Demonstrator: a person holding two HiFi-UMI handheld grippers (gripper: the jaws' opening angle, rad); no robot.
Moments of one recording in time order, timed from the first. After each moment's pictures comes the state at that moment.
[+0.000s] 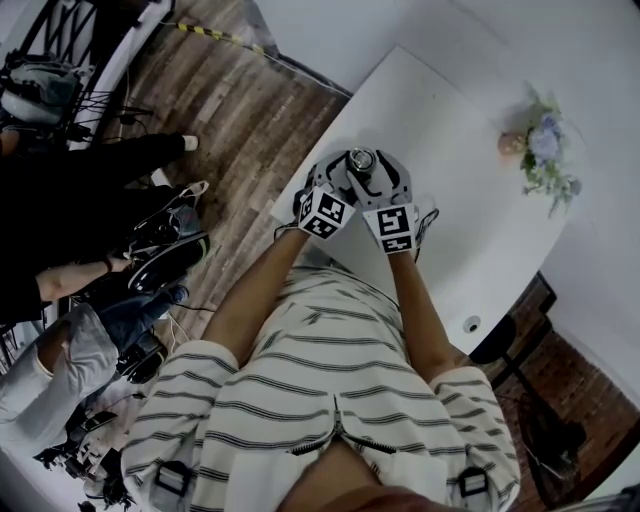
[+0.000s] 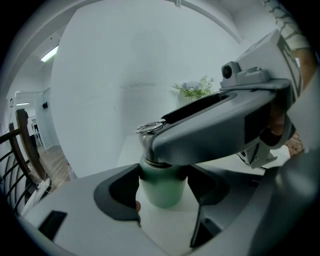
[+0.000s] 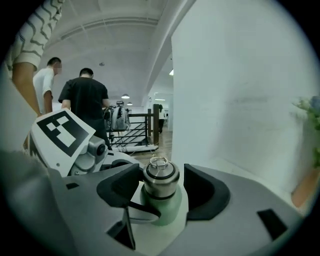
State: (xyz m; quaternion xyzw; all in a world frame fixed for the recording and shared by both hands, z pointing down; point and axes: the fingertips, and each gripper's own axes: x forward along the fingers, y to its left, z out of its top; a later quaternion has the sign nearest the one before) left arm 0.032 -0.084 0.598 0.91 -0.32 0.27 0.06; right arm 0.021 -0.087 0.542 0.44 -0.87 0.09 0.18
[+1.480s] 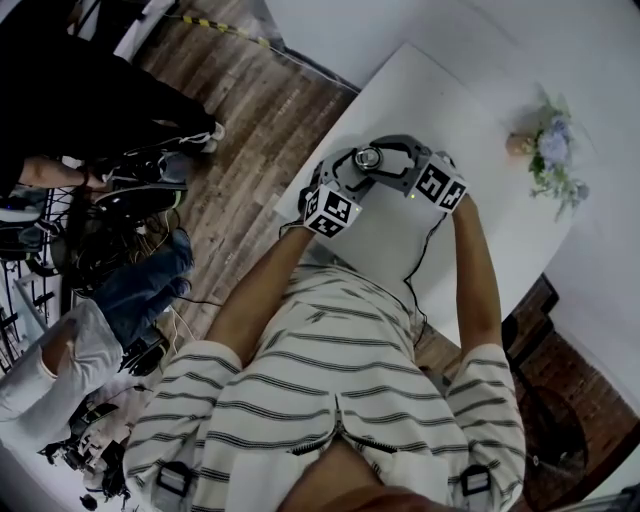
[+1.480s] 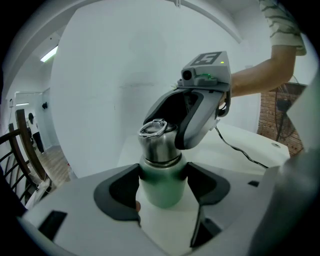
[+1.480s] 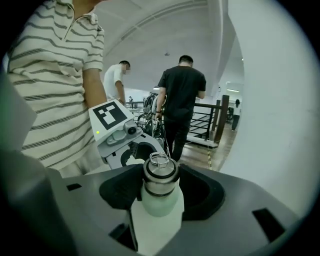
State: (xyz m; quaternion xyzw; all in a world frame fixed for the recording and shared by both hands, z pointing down) left arm 0.034 -0.084 0.596 0.91 -0.32 0.27 0.06; right arm 0.016 -0.080 0.543 0.04 -0.96 -0.02 0.28
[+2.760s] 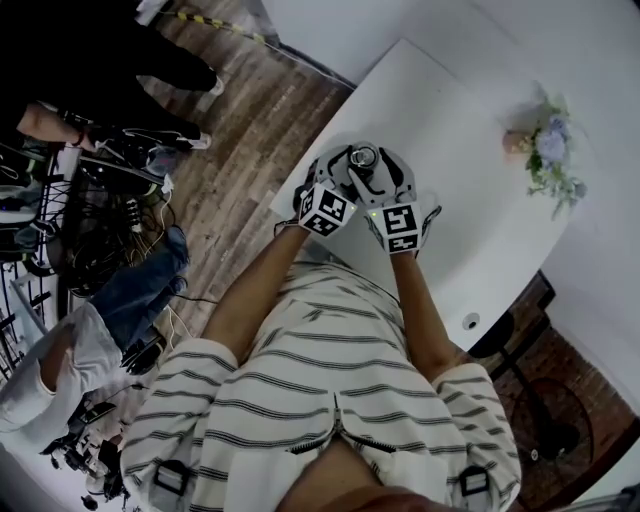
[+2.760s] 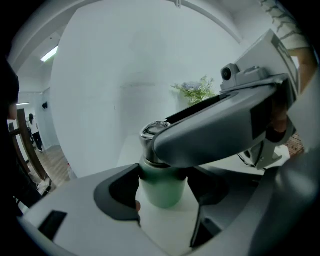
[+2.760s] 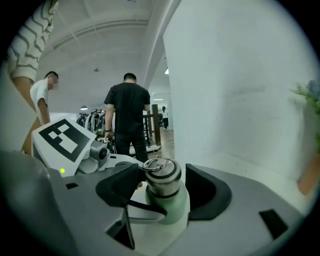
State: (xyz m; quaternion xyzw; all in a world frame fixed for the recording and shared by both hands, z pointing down) left arm 0.034 -0.085 0.597 0.91 -0.32 0.27 0.06; right arm 0.023 -0.085 0.542 0.44 -0.87 0.13 0.16
